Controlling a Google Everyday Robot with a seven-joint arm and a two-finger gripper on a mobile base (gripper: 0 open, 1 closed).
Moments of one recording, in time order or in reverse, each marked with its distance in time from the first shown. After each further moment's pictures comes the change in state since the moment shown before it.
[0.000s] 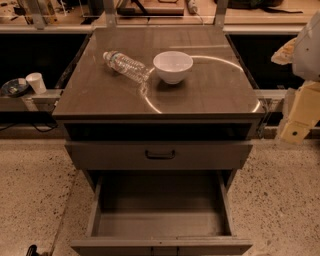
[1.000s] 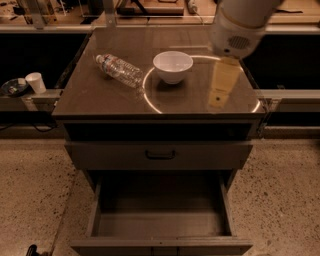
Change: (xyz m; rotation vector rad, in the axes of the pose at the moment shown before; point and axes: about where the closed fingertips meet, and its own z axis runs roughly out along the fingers) arm -0.100 -0.064 0.062 -0.053 0.012 -0.095
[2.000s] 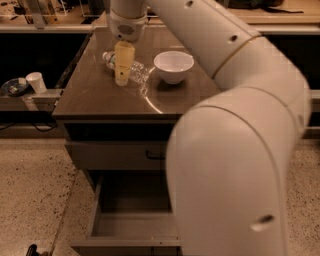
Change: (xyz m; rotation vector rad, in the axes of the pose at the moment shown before) arm -0.216 -0.103 0.100 -0.021 -0.044 -0.094
